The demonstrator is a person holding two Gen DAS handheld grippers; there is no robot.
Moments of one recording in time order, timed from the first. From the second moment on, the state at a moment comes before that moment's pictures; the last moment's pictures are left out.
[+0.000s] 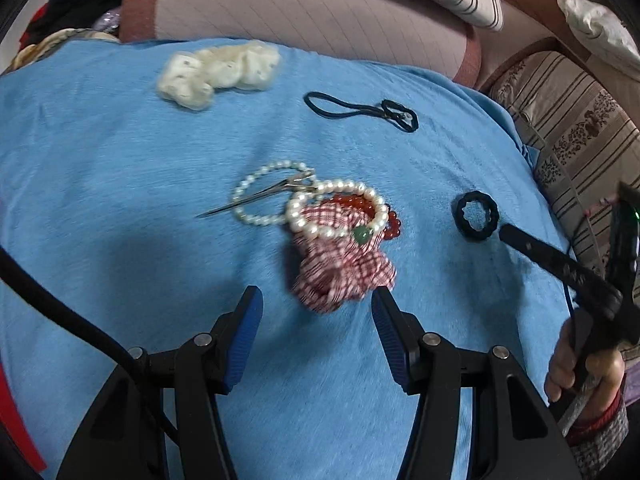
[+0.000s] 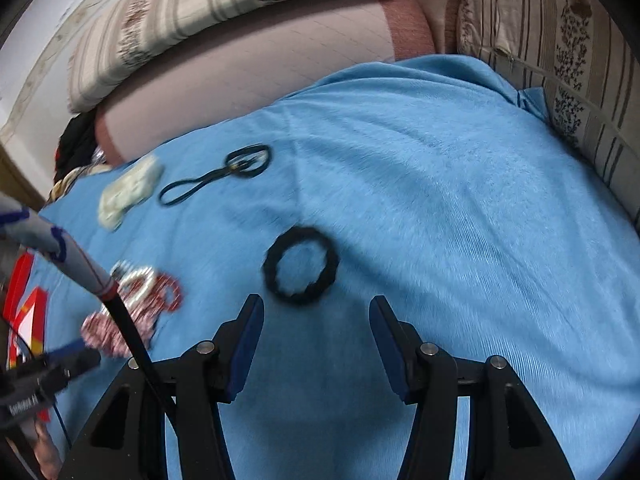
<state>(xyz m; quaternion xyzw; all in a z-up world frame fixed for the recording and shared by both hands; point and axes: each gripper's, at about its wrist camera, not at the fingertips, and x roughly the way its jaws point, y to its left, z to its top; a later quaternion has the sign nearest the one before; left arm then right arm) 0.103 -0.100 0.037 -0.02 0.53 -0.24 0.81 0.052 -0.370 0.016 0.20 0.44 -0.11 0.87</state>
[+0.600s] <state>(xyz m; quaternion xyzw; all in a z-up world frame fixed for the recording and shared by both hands) 0.075 -0.075 0.053 -0.05 0.56 -0.24 0.79 0.035 -0.365 0.023 0.21 0.44 -0.10 0.87</state>
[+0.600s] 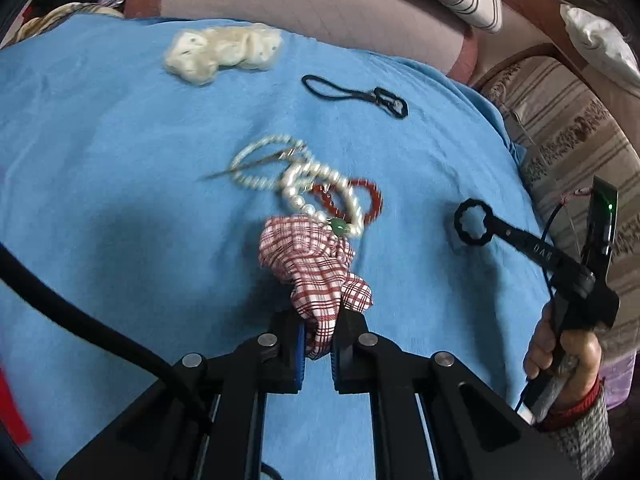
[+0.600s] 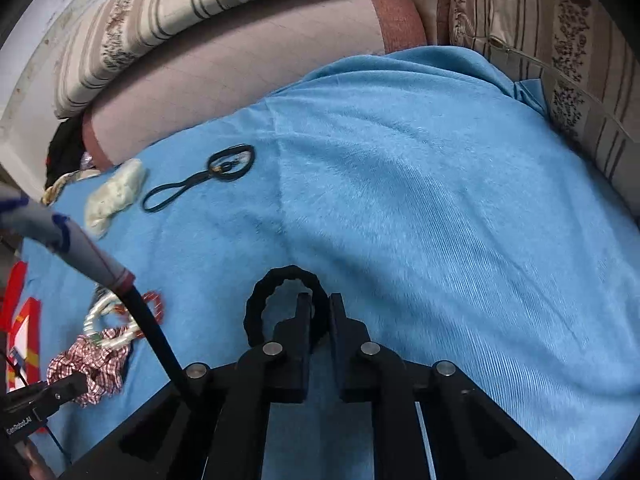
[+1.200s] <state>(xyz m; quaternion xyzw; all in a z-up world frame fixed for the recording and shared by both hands) -0.015 0.101 0.110 -0.10 0.51 -0.17 0.84 -0.004 -0.218 0.087 0.17 0.43 0.04 0.88</state>
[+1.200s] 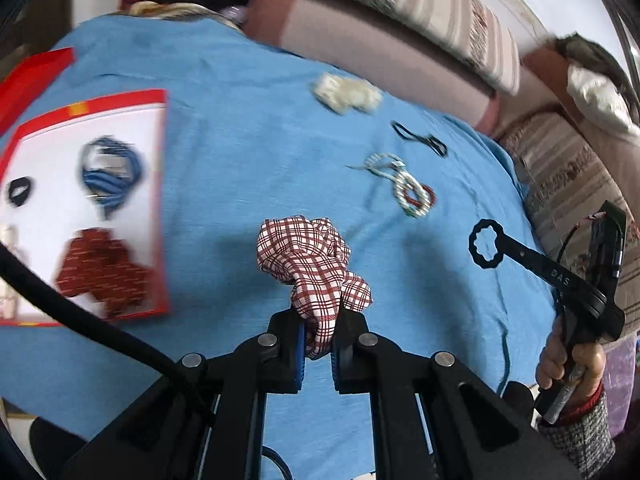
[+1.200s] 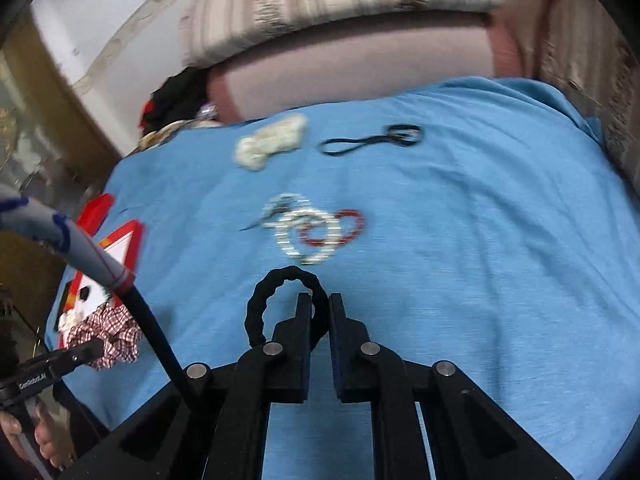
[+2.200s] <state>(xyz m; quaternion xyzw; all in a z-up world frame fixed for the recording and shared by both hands) 0.089 0.325 0.107 -0.12 0.48 0.00 0.87 0.096 0.097 0.103 0.08 0.46 0.27 0.84</state>
